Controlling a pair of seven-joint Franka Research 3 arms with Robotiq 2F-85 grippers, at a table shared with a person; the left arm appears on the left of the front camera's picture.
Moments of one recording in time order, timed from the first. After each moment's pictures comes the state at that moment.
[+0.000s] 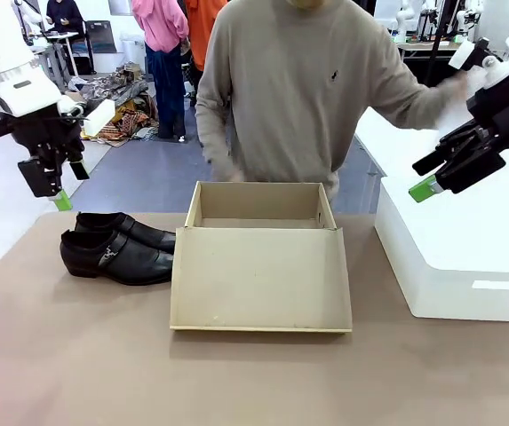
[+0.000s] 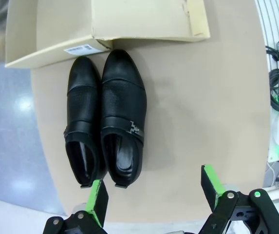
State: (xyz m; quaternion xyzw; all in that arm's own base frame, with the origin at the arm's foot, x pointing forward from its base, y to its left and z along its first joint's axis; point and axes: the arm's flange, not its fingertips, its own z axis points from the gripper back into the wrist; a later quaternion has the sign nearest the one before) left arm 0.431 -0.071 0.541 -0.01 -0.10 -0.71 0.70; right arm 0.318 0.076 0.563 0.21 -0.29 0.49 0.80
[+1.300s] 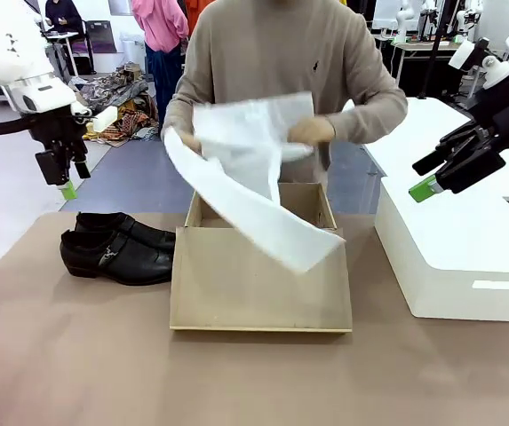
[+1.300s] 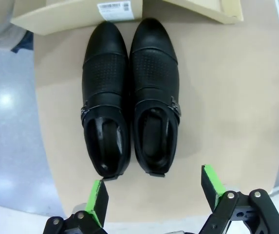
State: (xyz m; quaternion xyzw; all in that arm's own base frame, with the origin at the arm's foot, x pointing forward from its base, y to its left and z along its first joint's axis) left arm 0.543 -0.033 0.502 -0.04 -0.05 -0.69 0.72; right arm 0.318 0.076 0.563 0.21 -0.29 0.49 0.80
